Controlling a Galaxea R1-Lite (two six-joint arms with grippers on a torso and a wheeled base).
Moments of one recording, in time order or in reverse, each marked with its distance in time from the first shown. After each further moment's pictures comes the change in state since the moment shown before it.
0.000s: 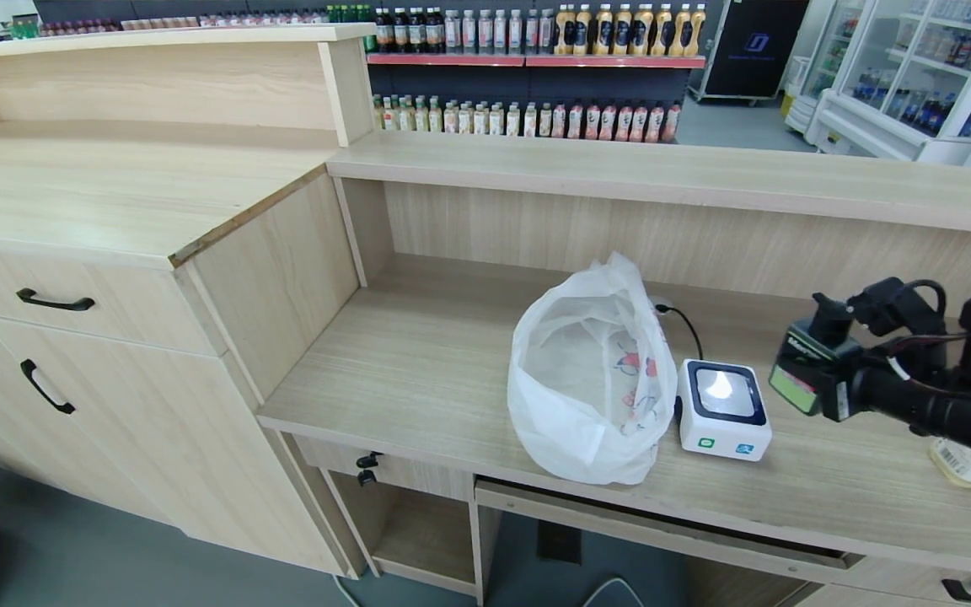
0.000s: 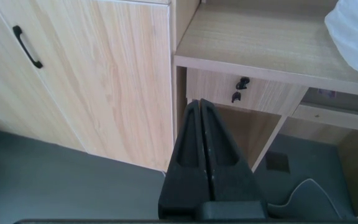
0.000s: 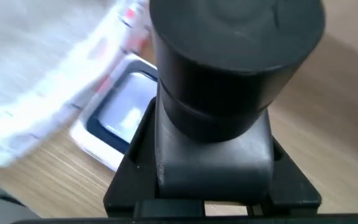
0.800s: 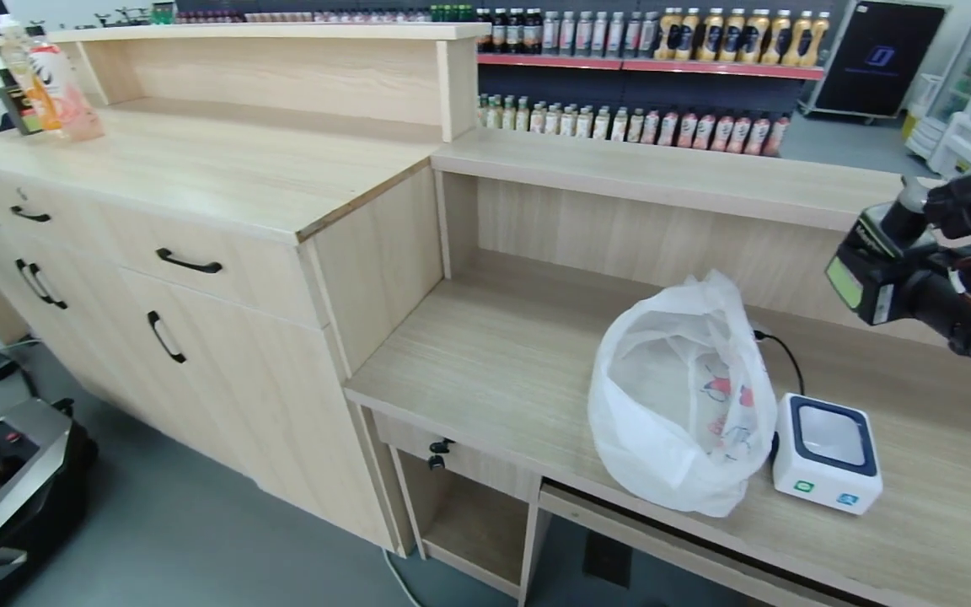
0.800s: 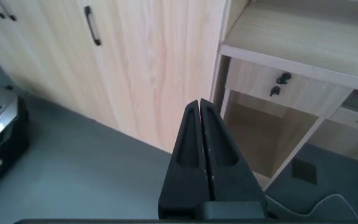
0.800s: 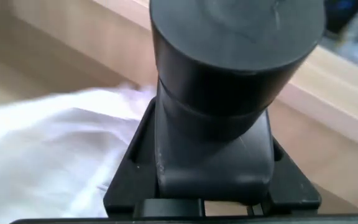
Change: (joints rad) left arm 0.000 0.000 0.000 0.000 0.000 0.000; right arm 0.101 -0.117 -0.114 -0.155 -0.276 0.061
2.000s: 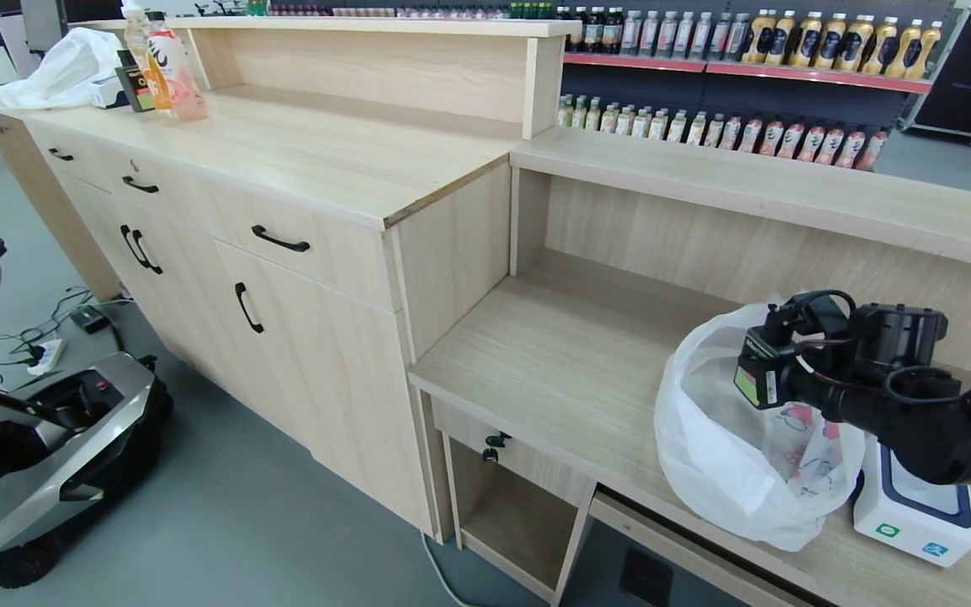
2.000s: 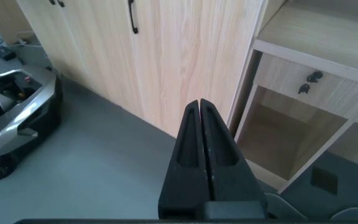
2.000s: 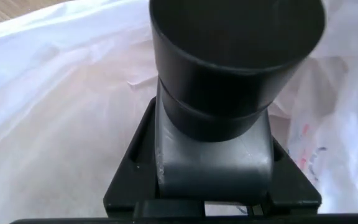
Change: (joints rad) left arm 0.000 0.000 0.000 0.000 0.000 0.000; right arm -0.018 0.438 -0.068 0.038 0.067 0.122
